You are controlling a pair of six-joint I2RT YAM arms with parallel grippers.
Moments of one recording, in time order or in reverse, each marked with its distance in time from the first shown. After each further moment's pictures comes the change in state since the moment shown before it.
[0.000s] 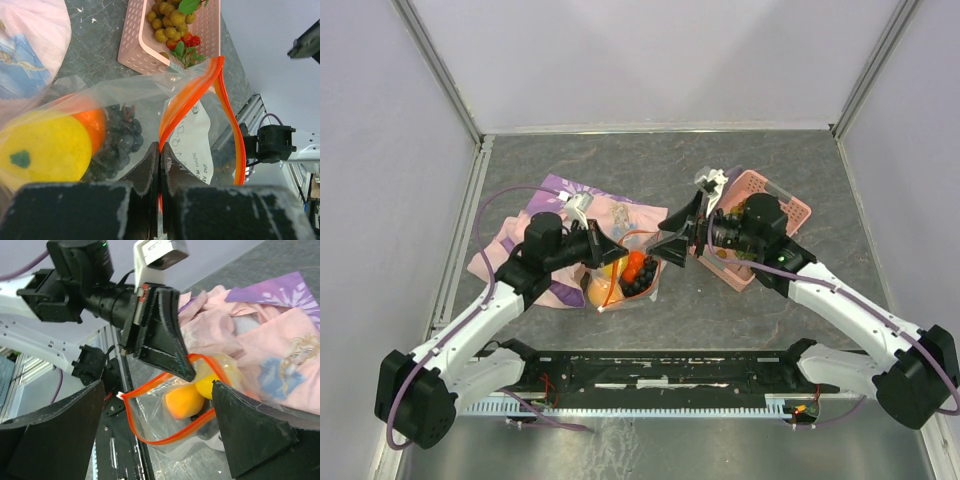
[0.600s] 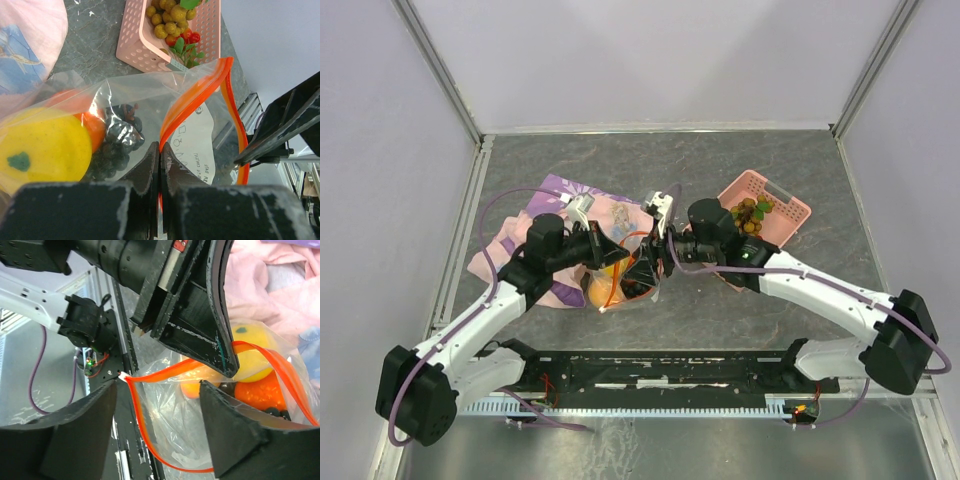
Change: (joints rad) left arm 0.000 0.020 -0.028 0.044 0.010 -0.022; right arm 0.248 0.180 0.156 -0.270 0.141 -0.177
